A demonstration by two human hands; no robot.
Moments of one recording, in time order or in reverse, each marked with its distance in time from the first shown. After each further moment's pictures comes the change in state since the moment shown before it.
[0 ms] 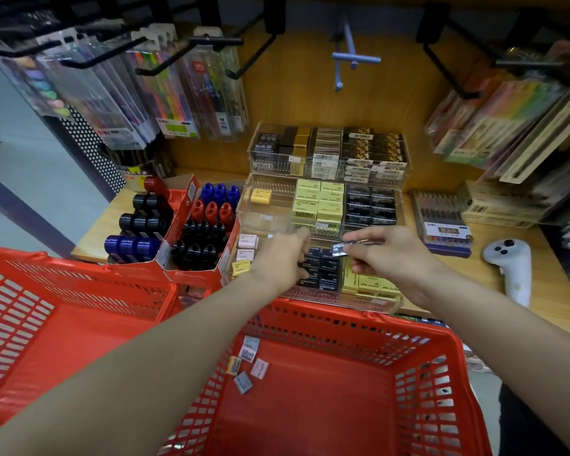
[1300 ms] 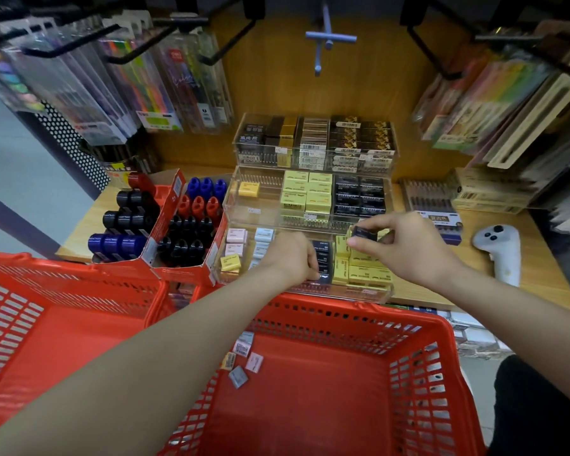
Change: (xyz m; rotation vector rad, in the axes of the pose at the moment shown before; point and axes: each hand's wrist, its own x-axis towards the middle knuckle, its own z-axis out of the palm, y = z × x) left_hand 0.007 0.023 0.016 -0.045 -0.120 -0.060; right_hand 0.002 0.019 -0.037 -0.680 0.162 -0.412
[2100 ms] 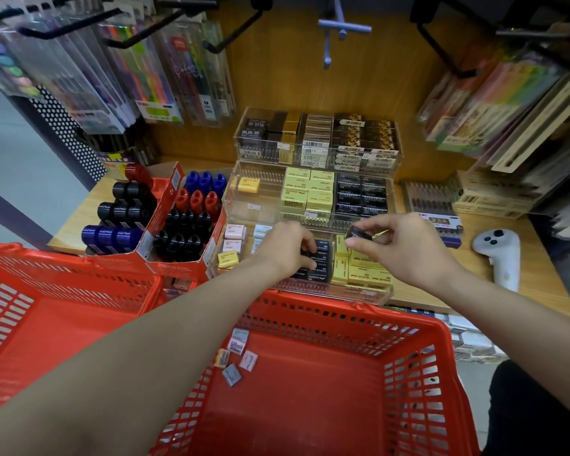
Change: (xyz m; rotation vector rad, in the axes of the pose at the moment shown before) left_hand 0.016 -0.019 0.000 0.021 0.111 0.140; right_hand 0.000 -0.007 0.003 0.075 -0.018 0.043
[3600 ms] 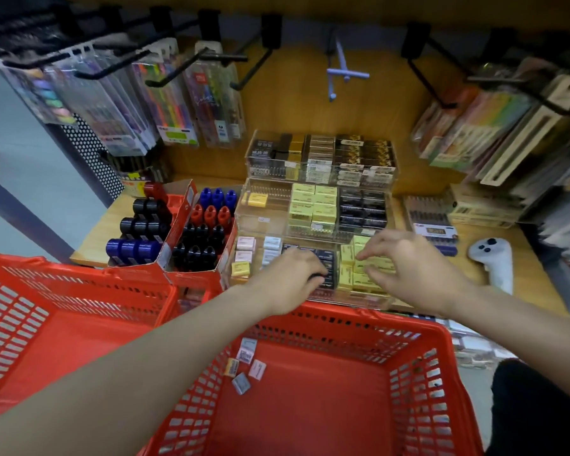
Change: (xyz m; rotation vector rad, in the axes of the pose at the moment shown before) left_hand -0.048 0.001 -0.013 0.234 -0.121 0.273; right_hand -0.024 -0.005 -0.016 -0.409 -0.139 -0.309
